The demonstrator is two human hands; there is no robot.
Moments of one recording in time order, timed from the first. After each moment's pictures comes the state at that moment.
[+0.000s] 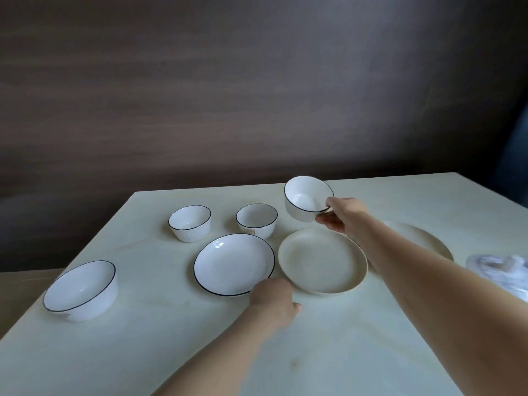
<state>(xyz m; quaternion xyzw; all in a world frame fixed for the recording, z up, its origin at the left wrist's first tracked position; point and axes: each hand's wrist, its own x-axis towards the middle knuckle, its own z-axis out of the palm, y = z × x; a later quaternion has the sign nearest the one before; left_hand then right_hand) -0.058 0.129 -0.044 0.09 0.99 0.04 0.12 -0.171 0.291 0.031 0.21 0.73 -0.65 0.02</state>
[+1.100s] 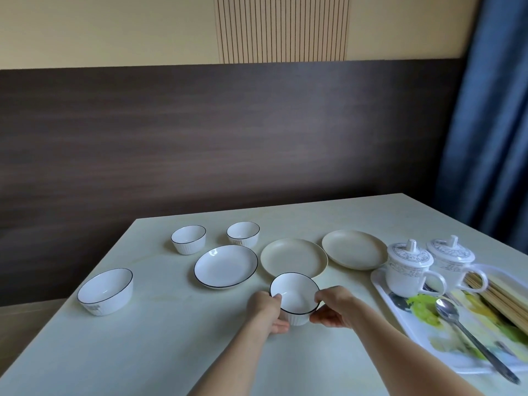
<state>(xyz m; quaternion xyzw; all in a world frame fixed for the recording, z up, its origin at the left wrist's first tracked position) 0.026 0.149 -0.040 -0.18 0.75 0.61 0.18 0.027 0.307 -0.030 0.24 0.78 -0.55 0.19</state>
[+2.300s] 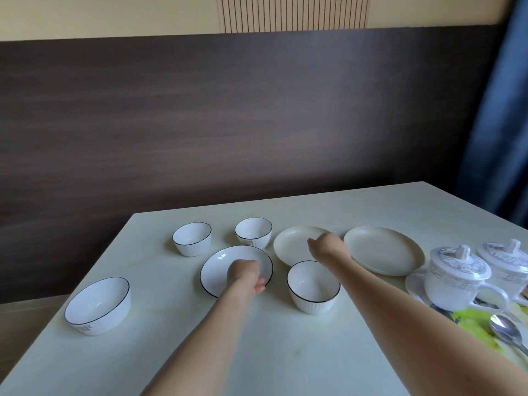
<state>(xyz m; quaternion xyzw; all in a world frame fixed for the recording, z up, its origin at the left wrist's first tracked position) -0.077 0.088 -0.009 -0.25 0.71 0.66 0.10 -0.090 0.262 0.014 0.18 0.93 -0.31 0.02</state>
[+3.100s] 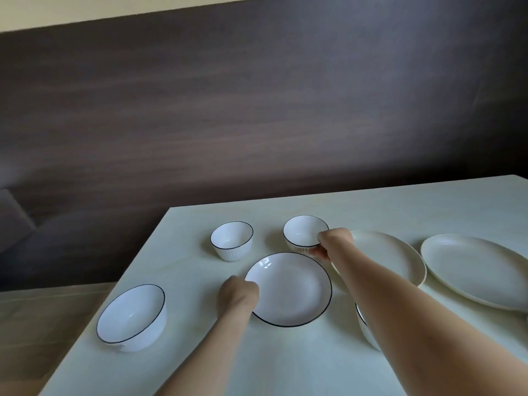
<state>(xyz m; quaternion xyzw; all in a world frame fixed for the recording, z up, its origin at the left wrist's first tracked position) -0.125 -0.022 -0.052 -0.28 0.89 0.35 0.06 -0.210 0.164 -0.011 0.29 0.75 -0.58 0.08</state>
